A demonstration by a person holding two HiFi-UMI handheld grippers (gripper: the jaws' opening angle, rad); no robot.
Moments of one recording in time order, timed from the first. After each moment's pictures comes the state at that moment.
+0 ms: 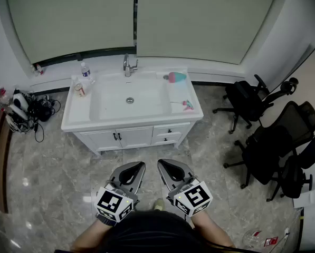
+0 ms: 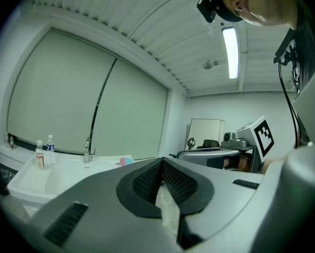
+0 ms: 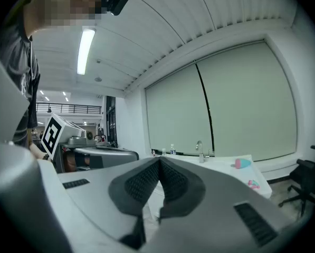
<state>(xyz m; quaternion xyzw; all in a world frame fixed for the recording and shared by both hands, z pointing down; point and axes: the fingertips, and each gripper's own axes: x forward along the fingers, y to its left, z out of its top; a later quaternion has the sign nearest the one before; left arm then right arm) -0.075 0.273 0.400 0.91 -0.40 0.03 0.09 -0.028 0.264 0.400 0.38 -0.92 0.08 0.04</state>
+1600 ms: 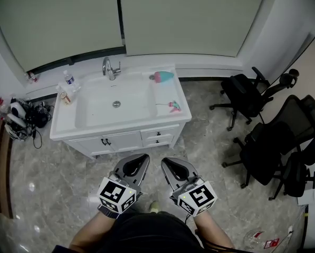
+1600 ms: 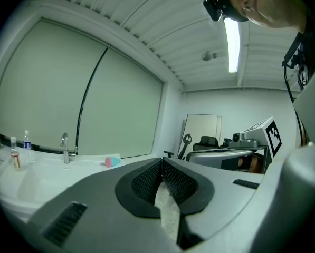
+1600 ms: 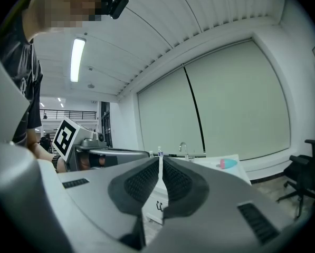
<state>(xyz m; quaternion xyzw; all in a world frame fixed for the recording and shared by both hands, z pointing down) 0.060 0.190 0.415 0.92 -0.37 0.05 0.10 0.105 0.207 0.412 0.40 -0.91 0.10 0.01</state>
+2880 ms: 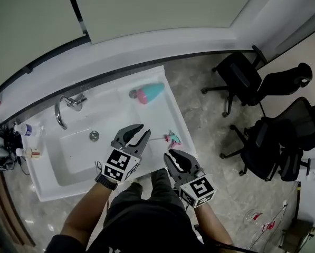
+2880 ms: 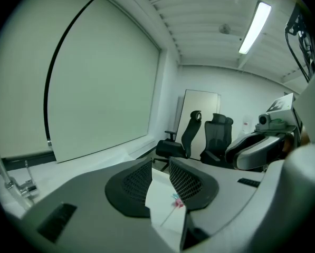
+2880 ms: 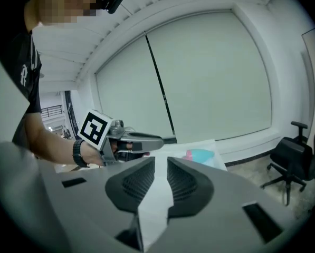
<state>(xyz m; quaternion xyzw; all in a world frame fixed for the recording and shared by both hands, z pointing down) 0.119 -0.319 0.554 0.94 -0.26 0.18 0.11 0.158 -0.229 0.535 0.50 -0.83 0.21 0.09</state>
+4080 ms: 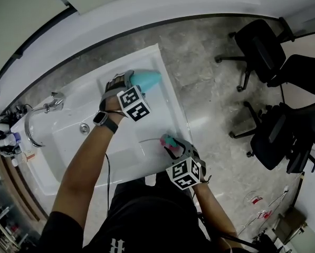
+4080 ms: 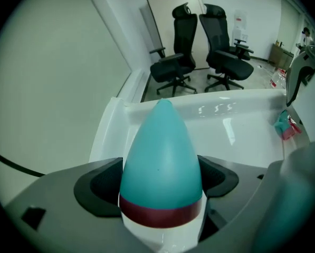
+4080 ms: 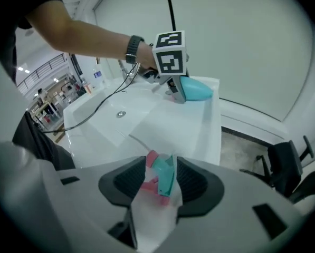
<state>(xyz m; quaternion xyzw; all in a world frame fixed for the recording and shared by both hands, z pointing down) 0.194 -0.534 0.791 0.77 -0.16 0.61 -0.08 0.239 -0.284 0.760 0.37 -0.79 0.26 0.40</state>
